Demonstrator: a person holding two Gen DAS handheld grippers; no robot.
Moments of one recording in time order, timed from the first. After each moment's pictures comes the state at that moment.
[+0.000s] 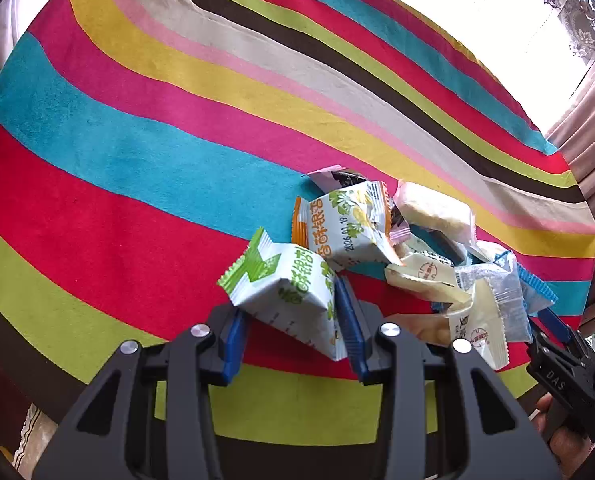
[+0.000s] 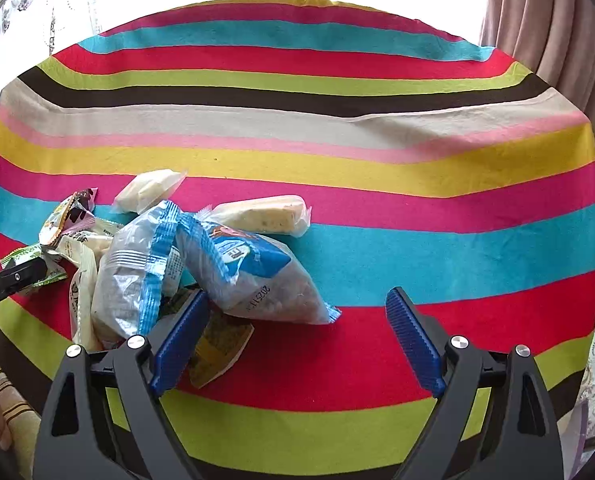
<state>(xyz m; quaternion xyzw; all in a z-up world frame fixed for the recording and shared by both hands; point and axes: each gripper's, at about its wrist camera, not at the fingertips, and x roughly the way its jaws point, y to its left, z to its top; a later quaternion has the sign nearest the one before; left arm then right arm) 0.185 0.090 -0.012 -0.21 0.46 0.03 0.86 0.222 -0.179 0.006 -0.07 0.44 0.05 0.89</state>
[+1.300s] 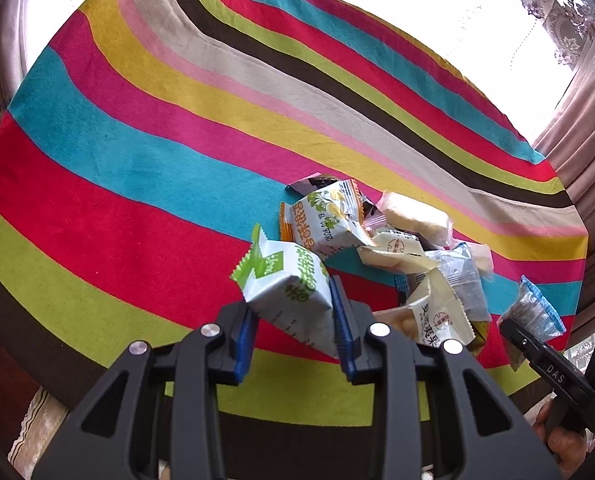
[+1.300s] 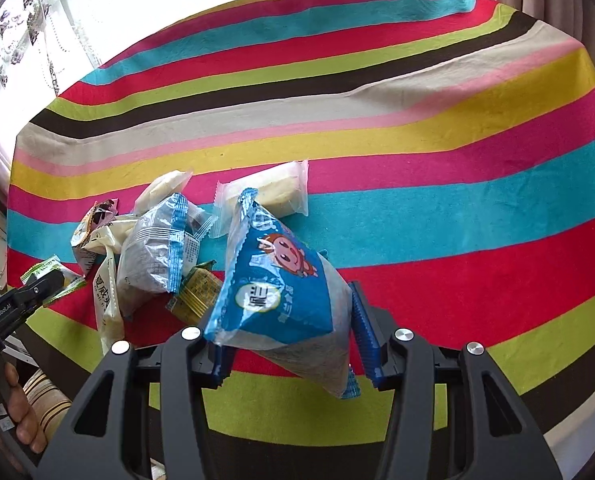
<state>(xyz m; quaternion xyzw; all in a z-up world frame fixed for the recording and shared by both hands) 0.159 0.088 0.005 -0.21 0.43 0.03 0.88 0.199 -0.218 0.003 0.04 0.46 0.10 0.88</state>
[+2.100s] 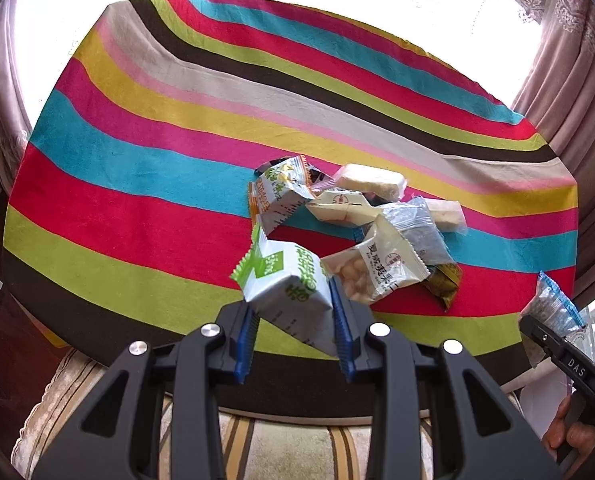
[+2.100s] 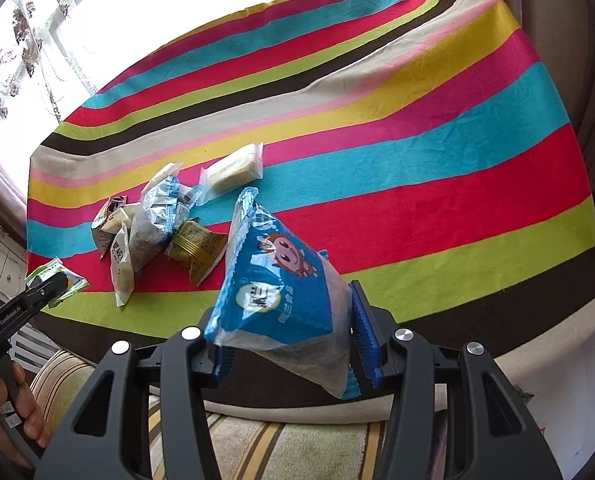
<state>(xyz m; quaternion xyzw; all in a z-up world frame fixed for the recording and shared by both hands) 0.117 0.037 0.036 -0.13 0.43 0.03 0.89 0.131 -0.271 0.018 0.09 0.46 0.08 0.88</state>
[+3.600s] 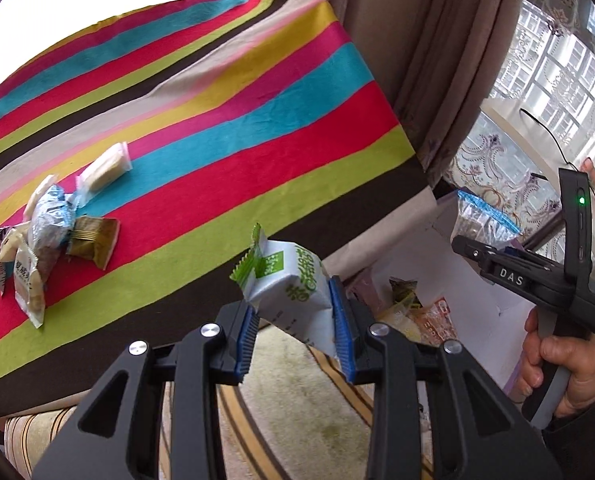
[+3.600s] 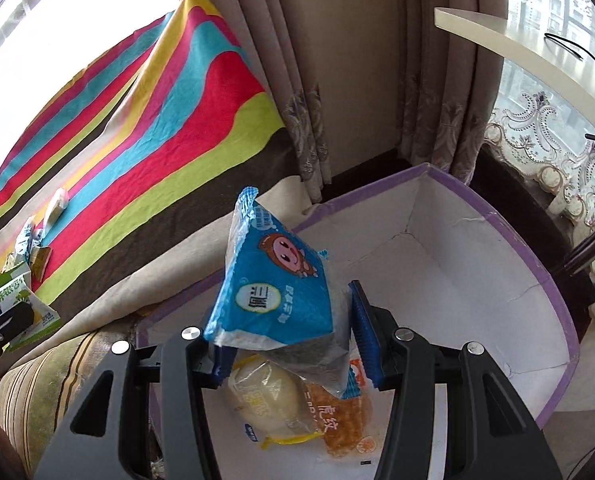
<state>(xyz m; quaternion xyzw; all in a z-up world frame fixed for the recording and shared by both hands) 0.076 -0.243 0.039 0.08 0.47 -0.27 0.84 0.017 -0.483 -0.010 0.17 0.45 -0.13 0.86</state>
